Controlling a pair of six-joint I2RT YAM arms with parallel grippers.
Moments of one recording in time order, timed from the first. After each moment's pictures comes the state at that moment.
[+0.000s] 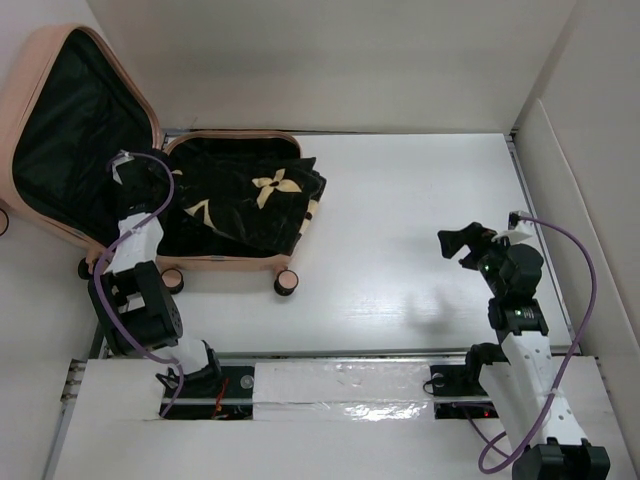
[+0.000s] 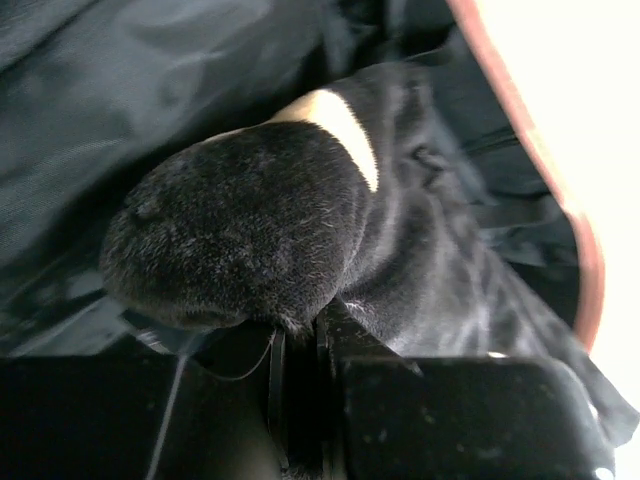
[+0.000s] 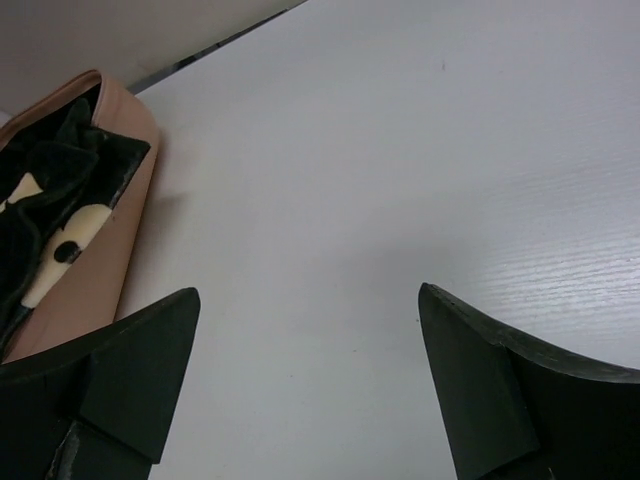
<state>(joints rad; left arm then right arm) 0.32 1.52 1.07 -0.11 0.09 -0.68 -0.04 0.58 0.39 0.01 -0.24 0.50</state>
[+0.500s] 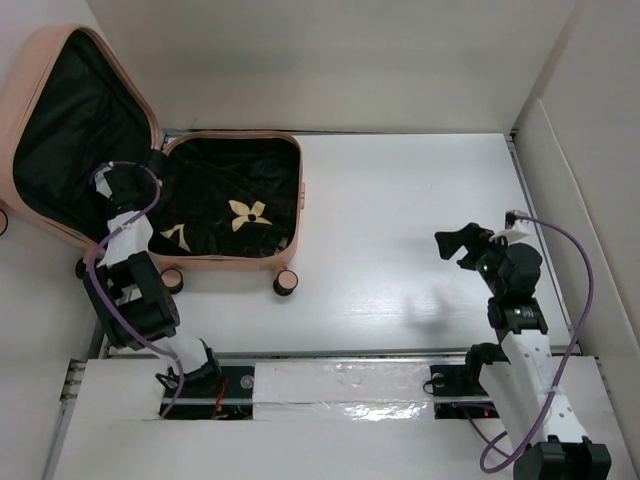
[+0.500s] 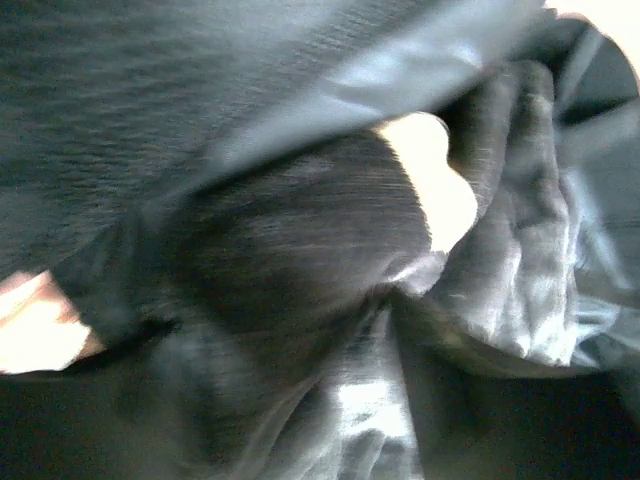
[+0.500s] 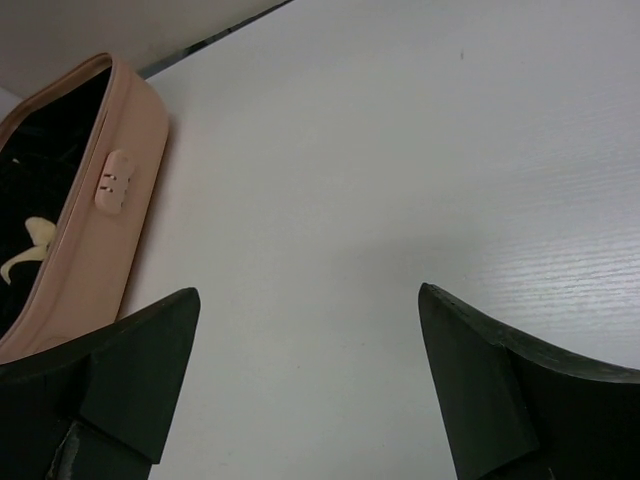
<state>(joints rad) 0.41 1.57 1.09 -0.21 -0.07 -0.64 -0.04 0.59 0.39 0.01 -0.27 0.49</state>
